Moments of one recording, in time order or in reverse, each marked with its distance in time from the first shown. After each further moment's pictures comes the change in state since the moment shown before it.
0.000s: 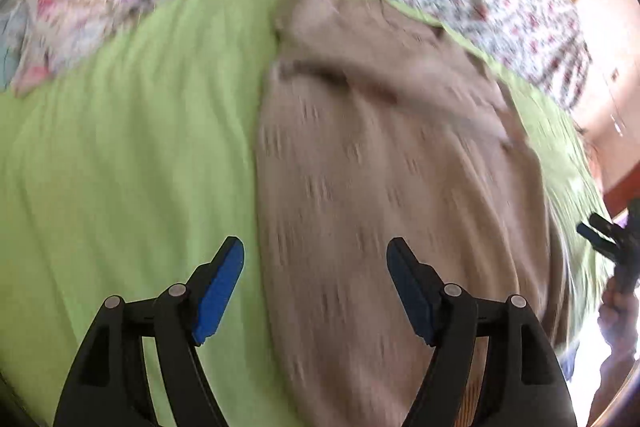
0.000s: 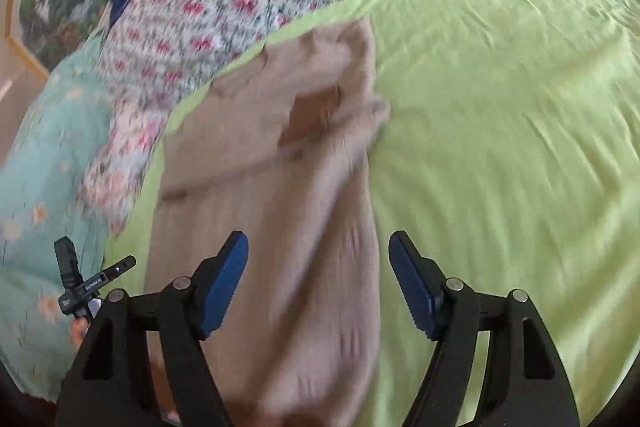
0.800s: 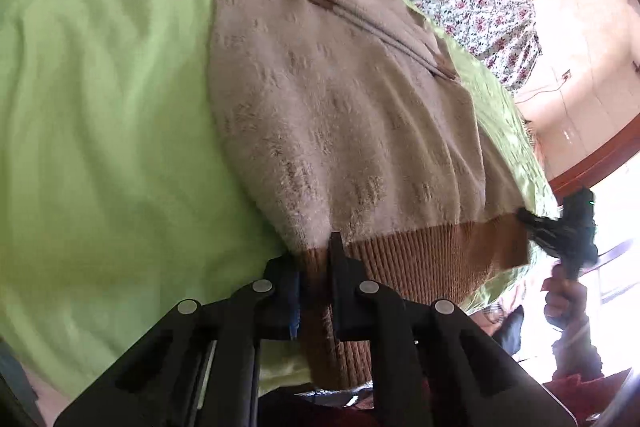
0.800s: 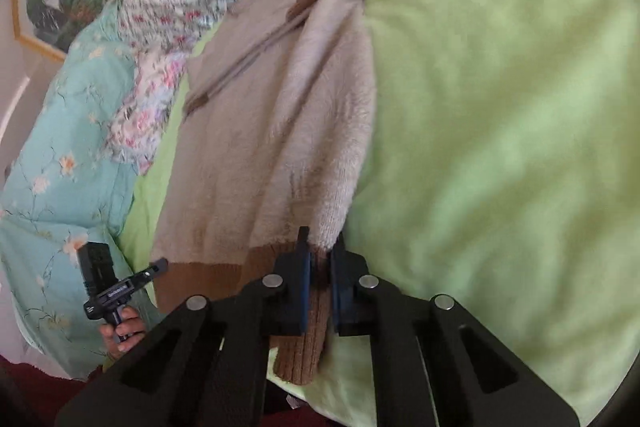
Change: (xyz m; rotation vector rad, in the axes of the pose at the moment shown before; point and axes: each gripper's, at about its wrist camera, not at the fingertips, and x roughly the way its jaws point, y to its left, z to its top) left arm -0.033 -0.011 -0.114 -0.055 0.043 -0.229; right arm -0.021 -0.027 -0.088 0.086 0.097 0.185
